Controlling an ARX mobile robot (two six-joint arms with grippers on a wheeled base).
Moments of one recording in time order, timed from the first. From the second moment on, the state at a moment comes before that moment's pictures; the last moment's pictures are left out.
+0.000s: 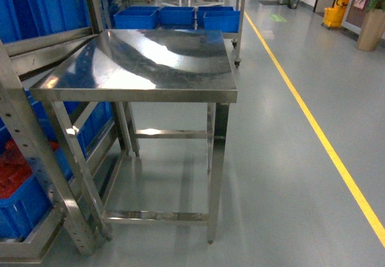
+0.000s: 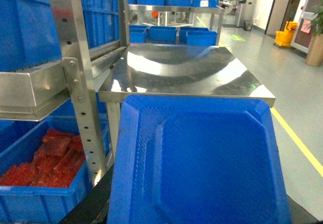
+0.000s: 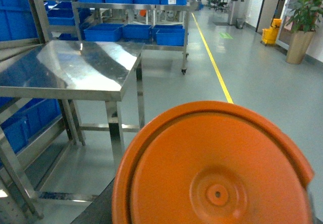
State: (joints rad) left arm 0.00 0.01 0.01 0.00 0.00 0.00; right arm 0.00 0.00 0.01 0.00 0.00 0.00
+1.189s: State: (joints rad) left arm 0.00 0.01 0.01 -0.01 0.00 0.00; right arm 0.00 0.00 0.01 -0.01 0.00 0.00
